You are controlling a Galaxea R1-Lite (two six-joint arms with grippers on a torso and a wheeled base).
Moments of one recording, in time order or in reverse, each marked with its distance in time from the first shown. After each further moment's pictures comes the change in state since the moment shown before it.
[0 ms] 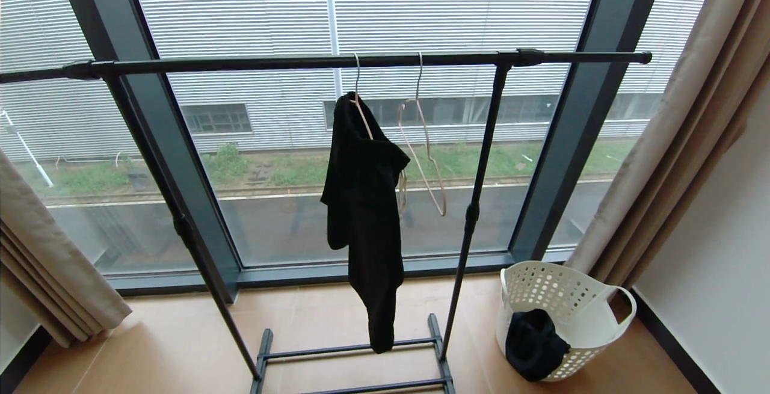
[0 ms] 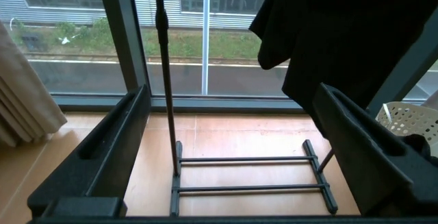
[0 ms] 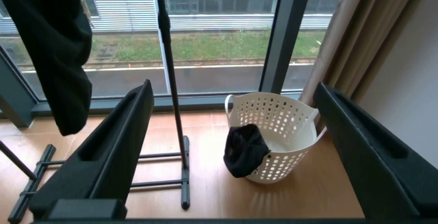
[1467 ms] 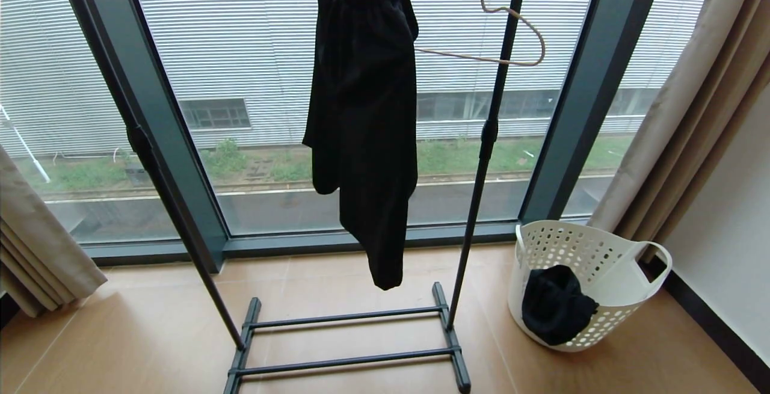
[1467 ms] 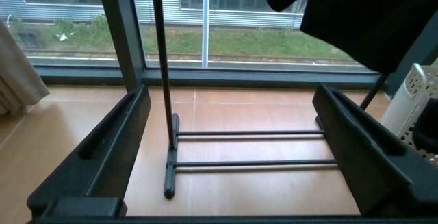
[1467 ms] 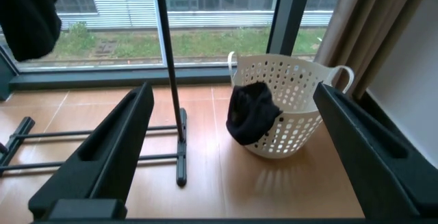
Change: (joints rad) left arm 0.000 0.000 0.000 -0.001 0.000 0.000; right arm 0.000 0.000 0.000 -0.001 -0.002 0.000
